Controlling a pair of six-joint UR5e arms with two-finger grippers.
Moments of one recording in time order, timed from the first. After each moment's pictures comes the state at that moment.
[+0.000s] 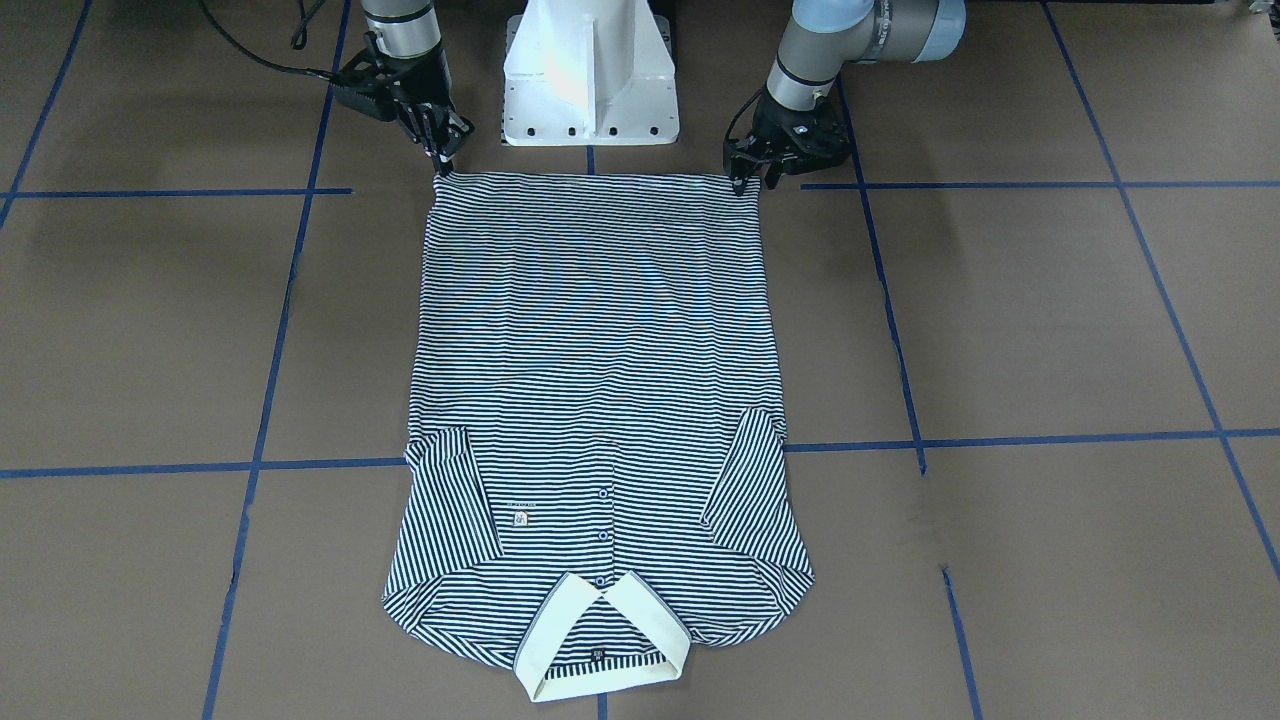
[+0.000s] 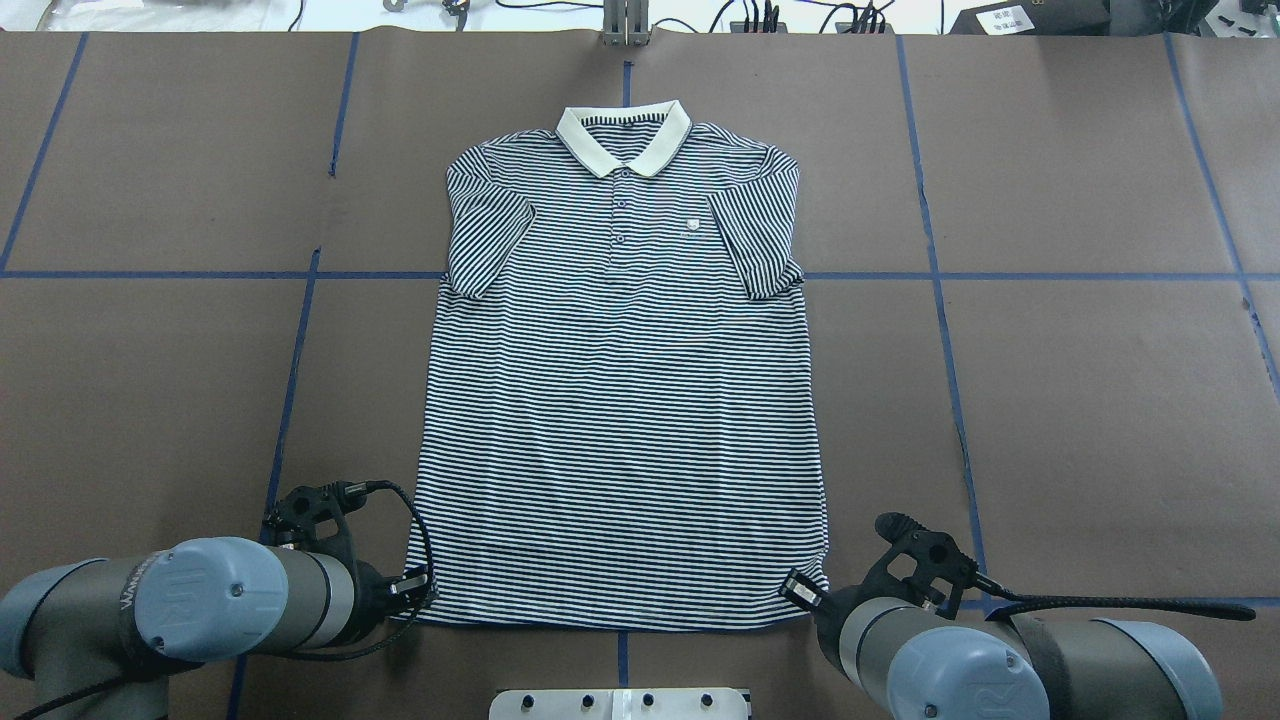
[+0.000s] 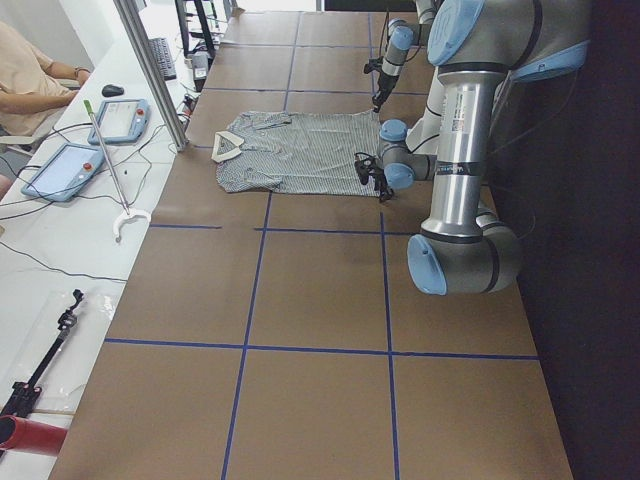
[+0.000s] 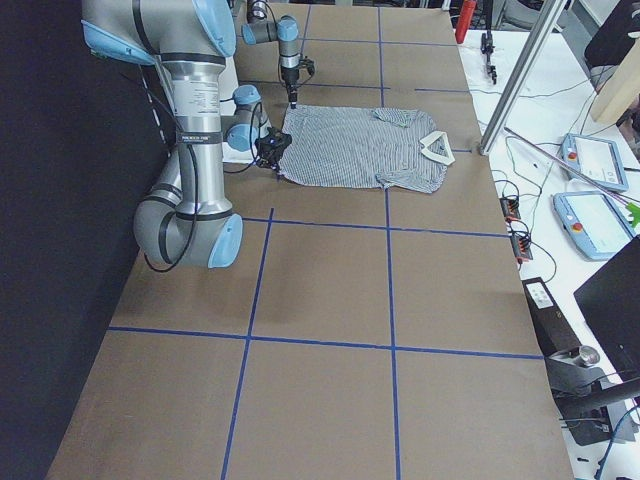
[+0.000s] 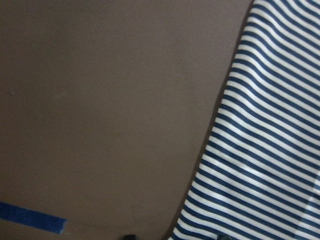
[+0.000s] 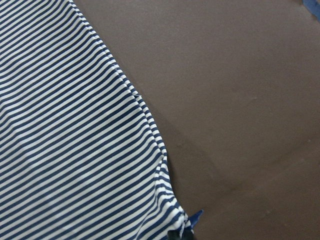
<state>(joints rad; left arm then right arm) -0.19 -1.68 -2.00 -1.93 -1.69 -1.76 0.05 -1.43 2.15 -1.48 1.40 2.14</state>
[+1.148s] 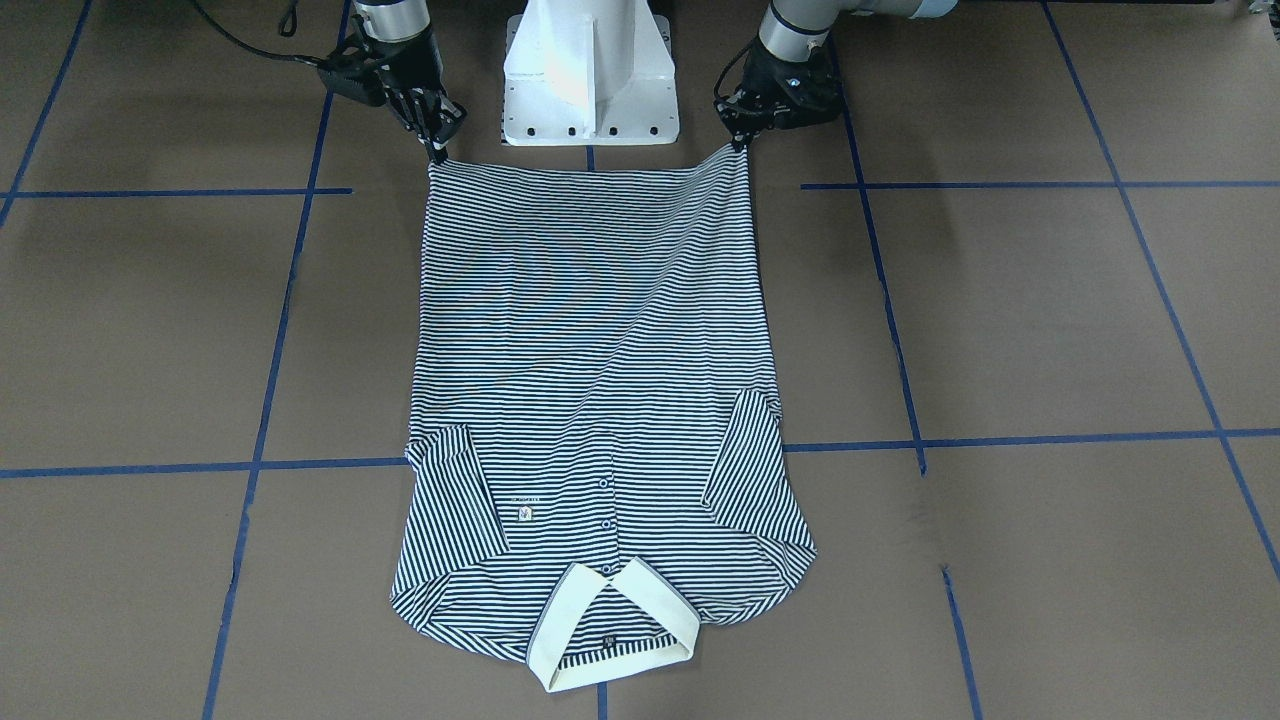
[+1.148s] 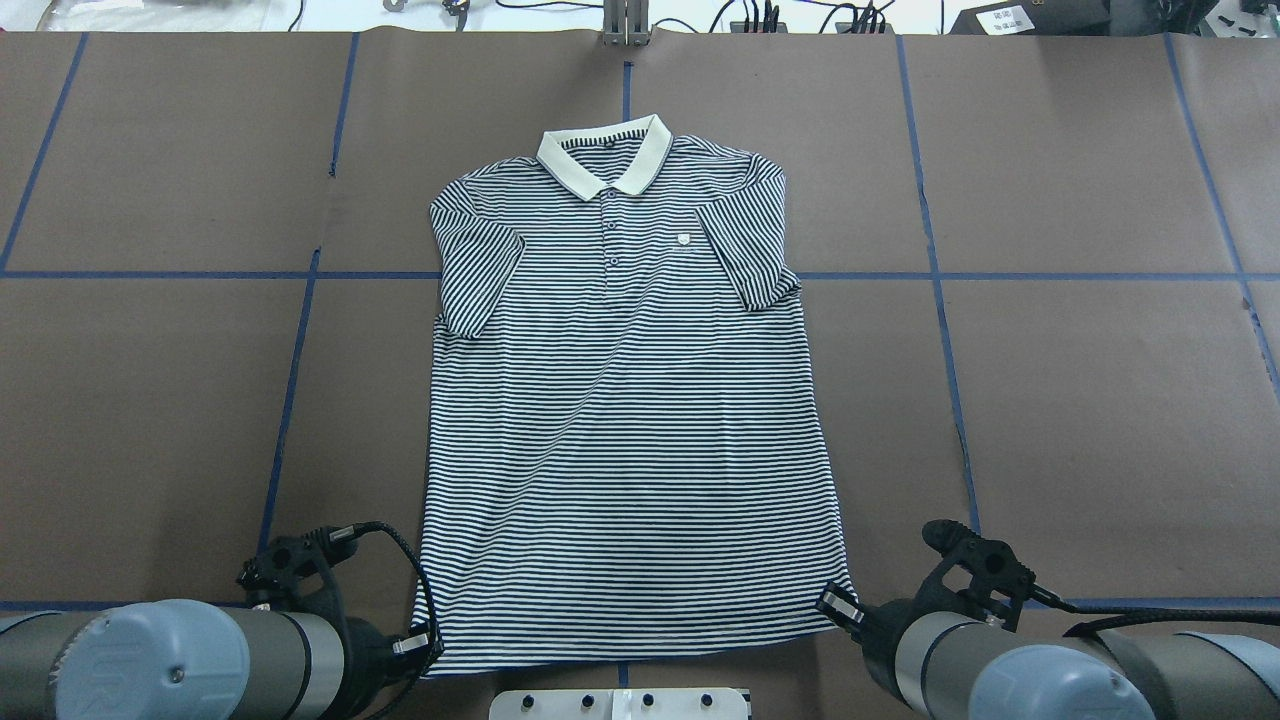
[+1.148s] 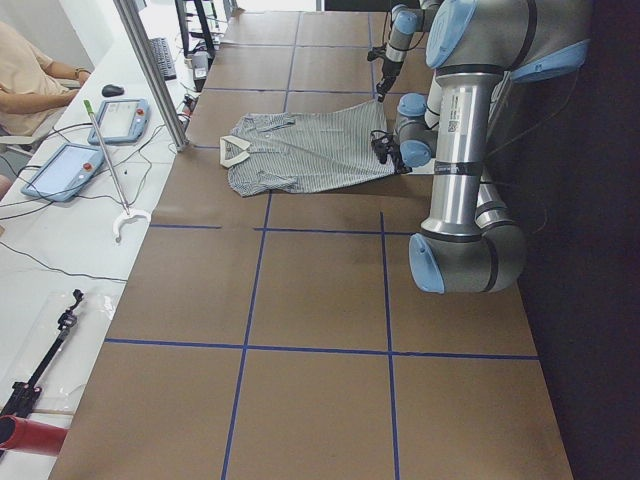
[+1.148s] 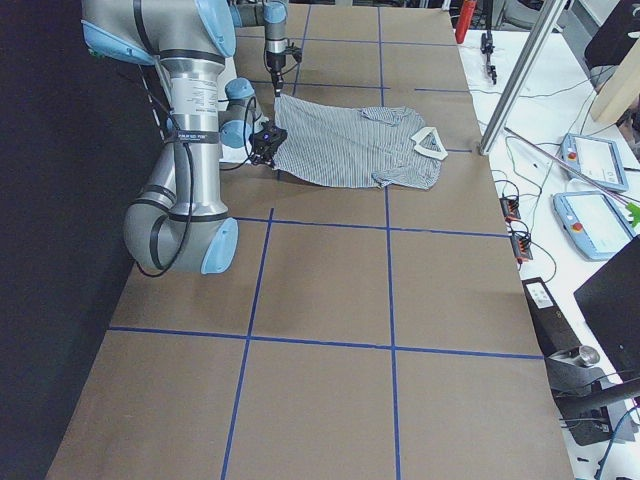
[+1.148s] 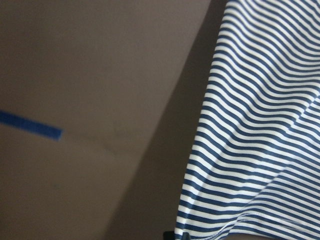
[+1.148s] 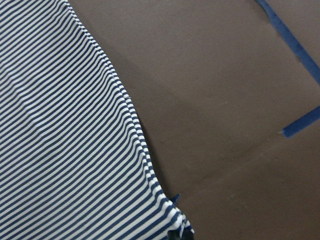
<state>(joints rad) -0.08 -1.68 -2.23 -1.79 -1.63 -1.95 0.02 -1.55 2.31 -1.48 1.40 2.14</state>
